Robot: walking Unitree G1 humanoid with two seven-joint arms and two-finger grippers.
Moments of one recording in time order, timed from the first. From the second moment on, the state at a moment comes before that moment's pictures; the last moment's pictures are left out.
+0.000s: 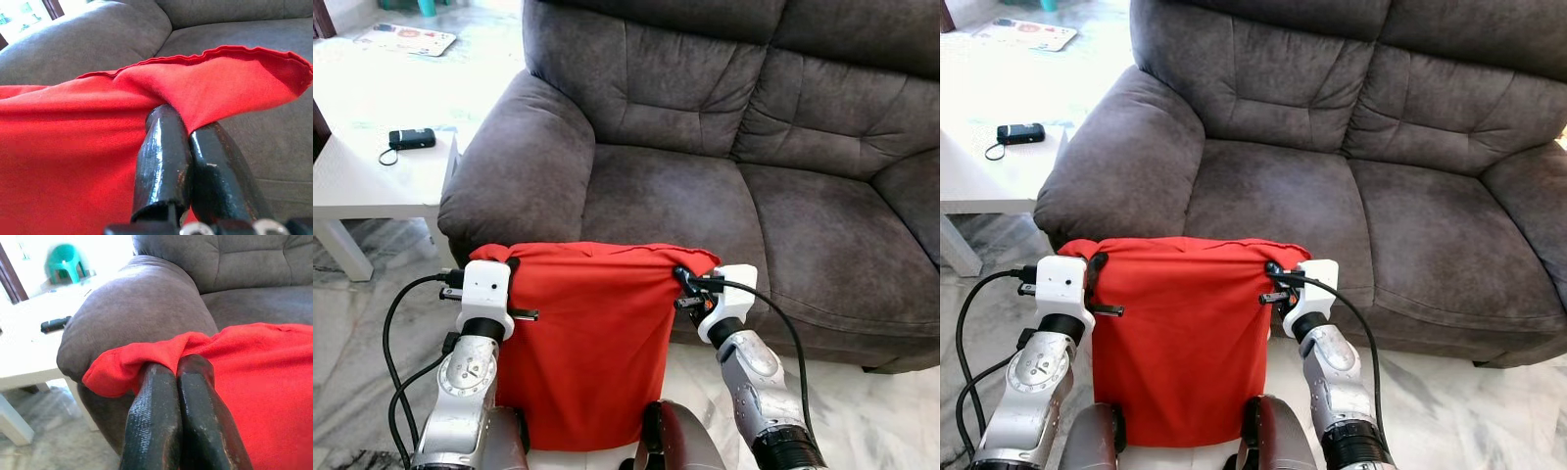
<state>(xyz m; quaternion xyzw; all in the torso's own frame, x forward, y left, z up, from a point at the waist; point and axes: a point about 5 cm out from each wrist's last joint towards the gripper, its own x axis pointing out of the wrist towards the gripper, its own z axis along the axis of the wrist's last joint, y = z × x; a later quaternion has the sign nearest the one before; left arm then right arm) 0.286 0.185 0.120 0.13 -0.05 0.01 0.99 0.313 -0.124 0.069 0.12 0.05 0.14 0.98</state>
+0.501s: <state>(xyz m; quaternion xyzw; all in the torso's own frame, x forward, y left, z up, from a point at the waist) 0.292 0.183 0.121 0.13 -0.06 0.01 0.99 0.314 -0.124 0.070 0.11 0.04 0.13 0.98</state>
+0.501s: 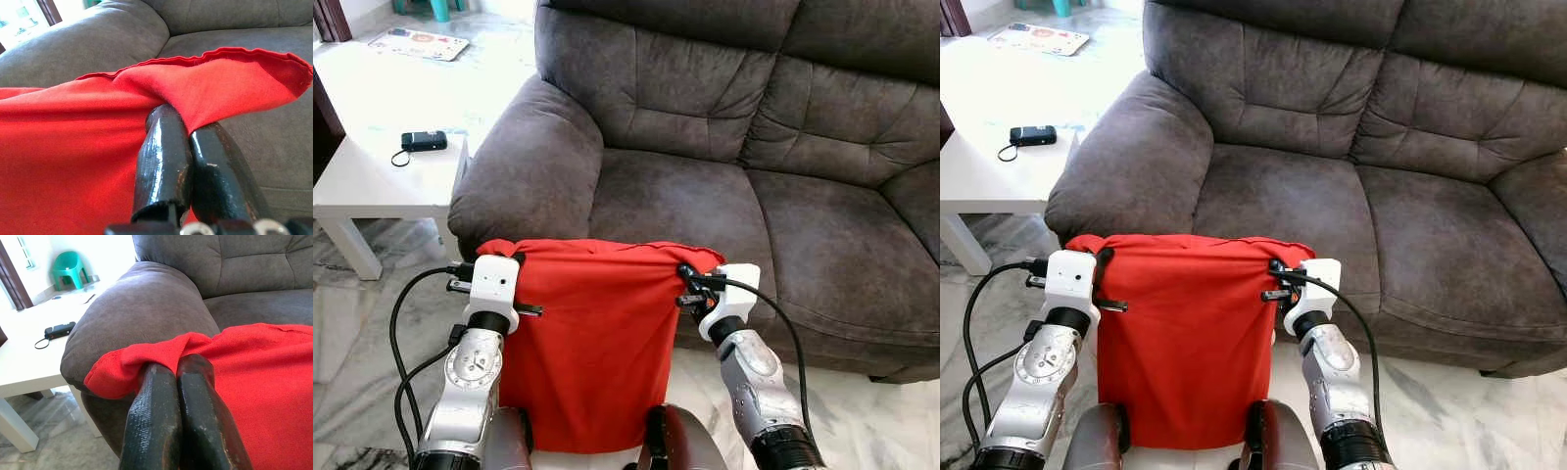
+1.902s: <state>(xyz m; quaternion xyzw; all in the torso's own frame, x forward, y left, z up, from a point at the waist) 0.299 0.186 0.127 0.14 -0.07 0.01 0.99 0.319 -0.117 0.078 0.12 0.02 0.12 0.98</state>
